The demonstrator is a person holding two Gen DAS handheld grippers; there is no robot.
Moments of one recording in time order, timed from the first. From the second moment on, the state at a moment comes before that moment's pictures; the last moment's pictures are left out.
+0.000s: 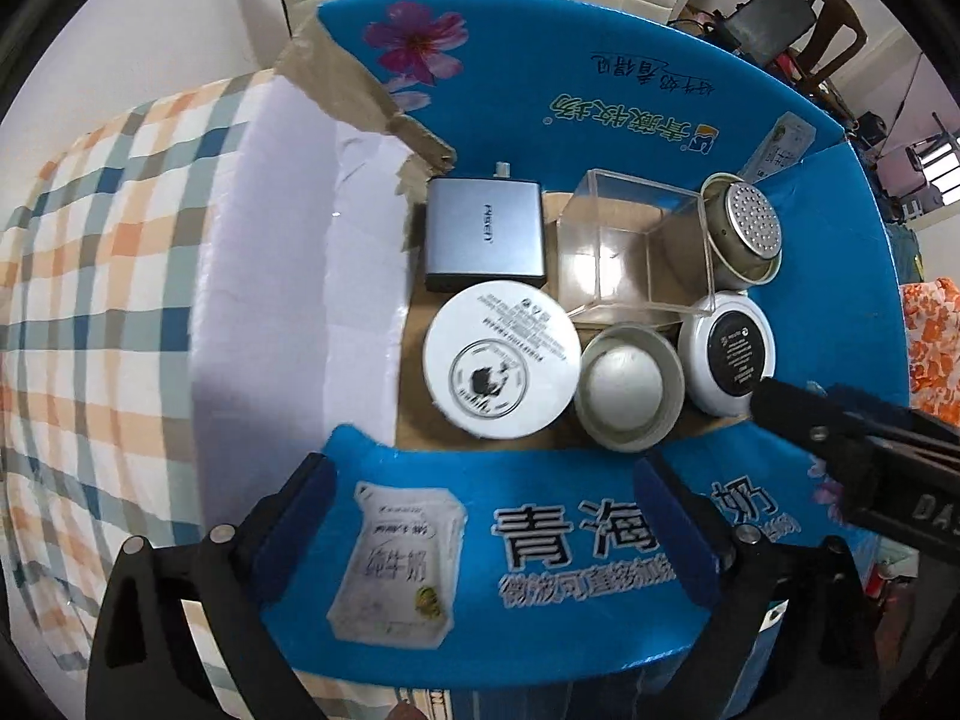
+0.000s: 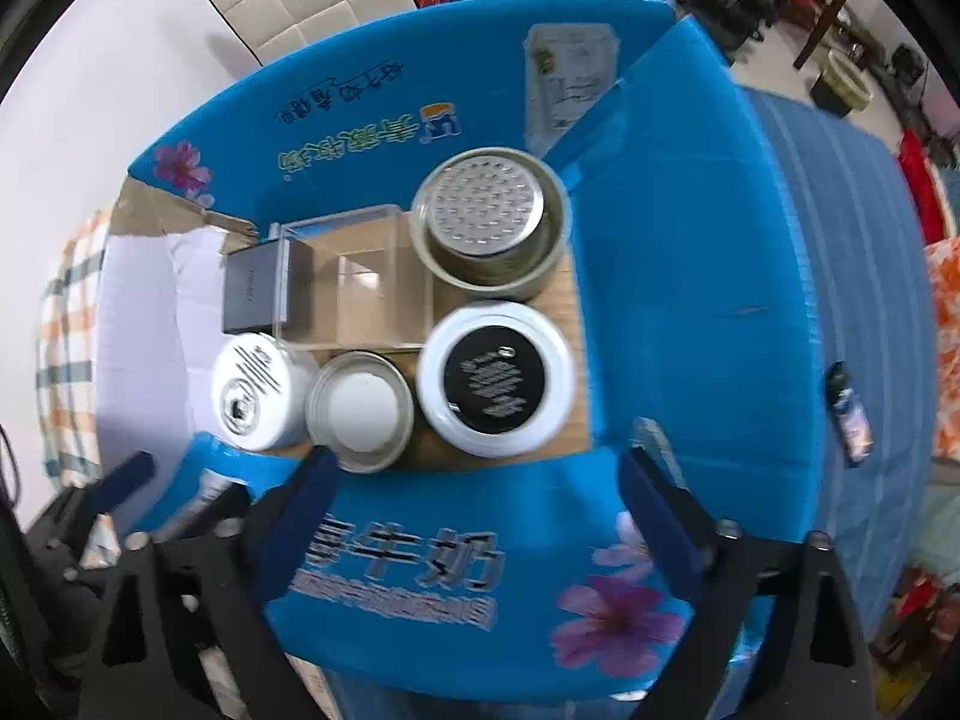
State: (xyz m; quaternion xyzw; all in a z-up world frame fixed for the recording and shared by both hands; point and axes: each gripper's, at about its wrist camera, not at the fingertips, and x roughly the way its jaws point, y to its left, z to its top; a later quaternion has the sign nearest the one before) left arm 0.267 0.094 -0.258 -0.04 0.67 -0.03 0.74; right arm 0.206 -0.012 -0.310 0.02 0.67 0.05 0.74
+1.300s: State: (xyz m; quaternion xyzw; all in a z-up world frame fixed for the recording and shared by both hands) left arm 0.147 0.052 -0.066 0.00 0.54 0.03 0.84; right arm 0.066 -0.100 -0.091 -0.01 0.53 0.12 0.84
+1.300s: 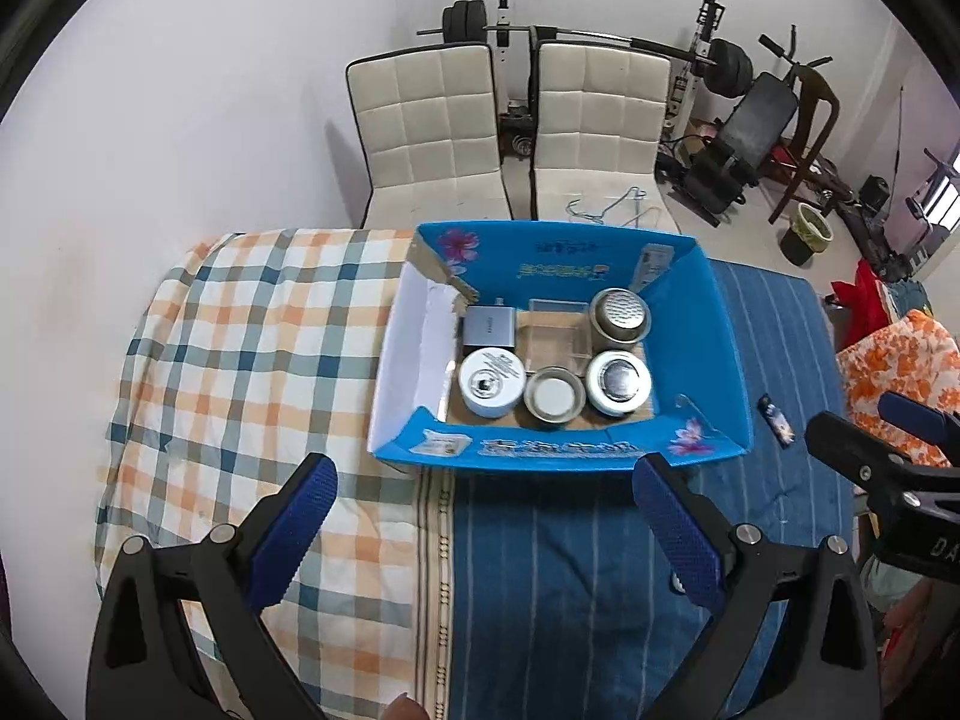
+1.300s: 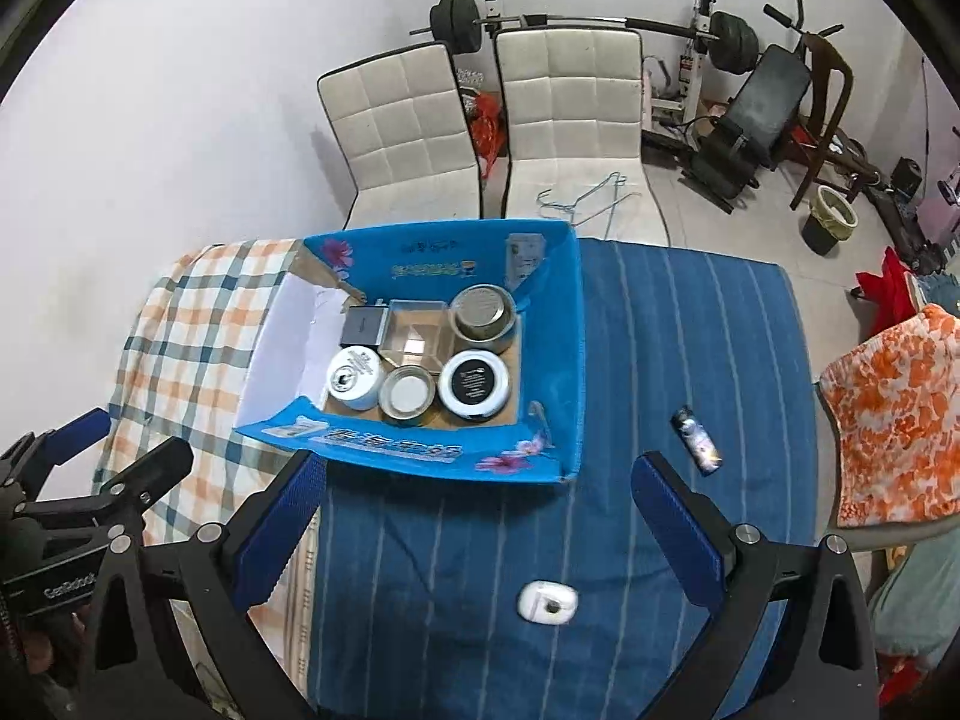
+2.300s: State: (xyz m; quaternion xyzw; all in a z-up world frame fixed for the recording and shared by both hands) left arm 0.127 -0.162 -0.341 0.00 0.73 -0.05 0.68; right arm 0.122 -0.311 -0.313 0.01 0.65 0.02 0.76
